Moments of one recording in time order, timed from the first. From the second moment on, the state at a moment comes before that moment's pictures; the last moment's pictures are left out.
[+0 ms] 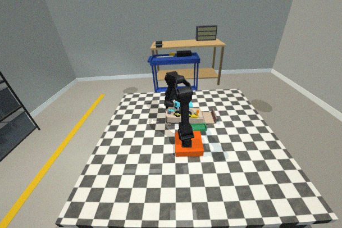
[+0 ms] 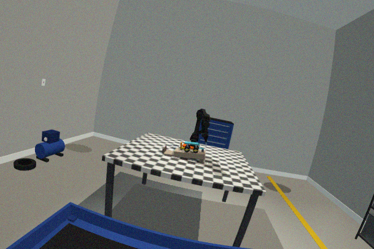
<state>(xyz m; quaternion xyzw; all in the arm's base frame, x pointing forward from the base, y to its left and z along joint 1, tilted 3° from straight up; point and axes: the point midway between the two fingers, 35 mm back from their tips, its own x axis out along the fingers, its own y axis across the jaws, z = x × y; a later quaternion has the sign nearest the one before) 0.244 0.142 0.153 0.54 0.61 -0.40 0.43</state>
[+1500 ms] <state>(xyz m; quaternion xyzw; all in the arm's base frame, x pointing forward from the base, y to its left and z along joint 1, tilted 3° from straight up) 0.232 0.028 0.137 0.54 0.60 -0.40 0.43</state>
